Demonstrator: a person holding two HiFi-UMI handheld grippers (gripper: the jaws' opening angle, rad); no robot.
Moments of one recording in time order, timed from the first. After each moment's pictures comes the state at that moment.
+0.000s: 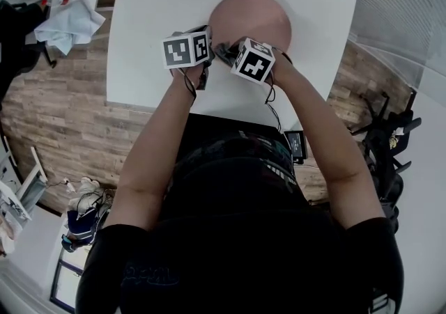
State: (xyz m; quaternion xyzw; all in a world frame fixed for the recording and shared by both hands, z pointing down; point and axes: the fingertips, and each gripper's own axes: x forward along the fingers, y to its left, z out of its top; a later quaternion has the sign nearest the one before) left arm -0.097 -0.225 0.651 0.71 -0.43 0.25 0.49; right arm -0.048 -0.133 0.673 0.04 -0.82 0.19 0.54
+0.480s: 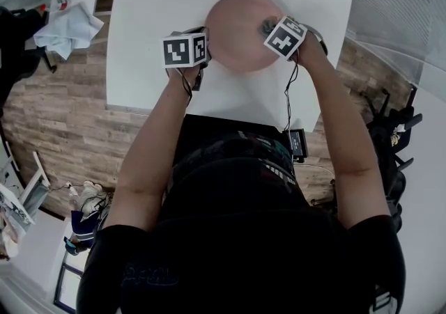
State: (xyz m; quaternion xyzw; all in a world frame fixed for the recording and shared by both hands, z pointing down) left arm -0.100 -0.224 0.654 0.73 -0.41 0.29 0.46; right arm 0.097 -0.211 0.686 0.17 -0.70 0.17 0.67
